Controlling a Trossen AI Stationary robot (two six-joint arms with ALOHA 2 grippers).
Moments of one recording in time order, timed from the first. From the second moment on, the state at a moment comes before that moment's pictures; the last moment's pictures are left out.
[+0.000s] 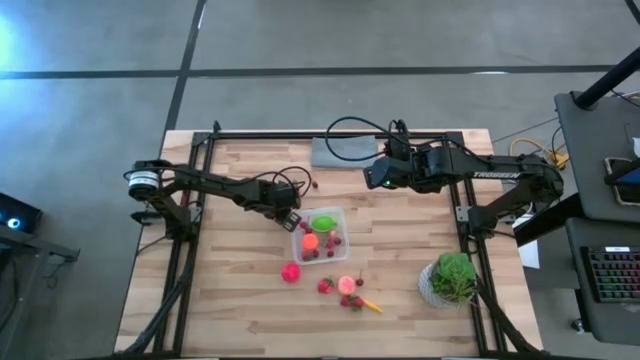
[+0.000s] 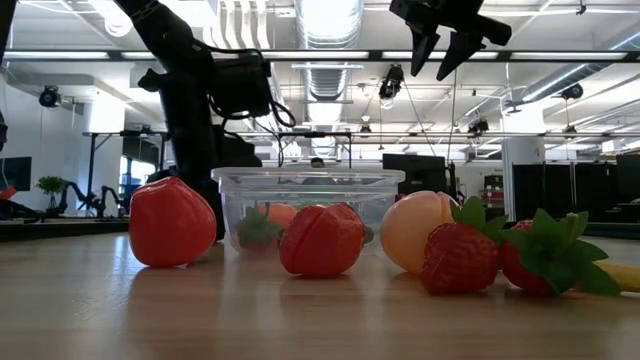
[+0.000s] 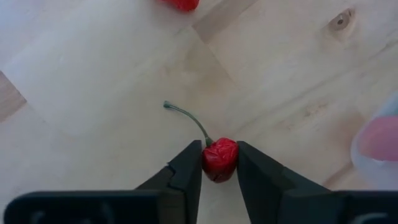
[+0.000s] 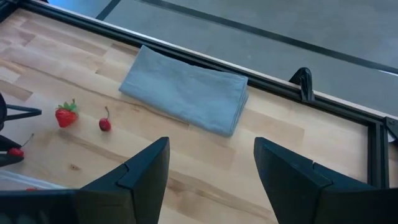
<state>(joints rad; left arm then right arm) 0.13 1.64 0.88 -0.52 -0.18 -0.77 -0.03 1.44 1.45 -1.17 0.71 0.99</state>
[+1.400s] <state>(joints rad) 0.06 1.50 0.89 -0.21 0.10 -0.36 -0.03 1.44 1.43 -1.17 0.70 1.04</state>
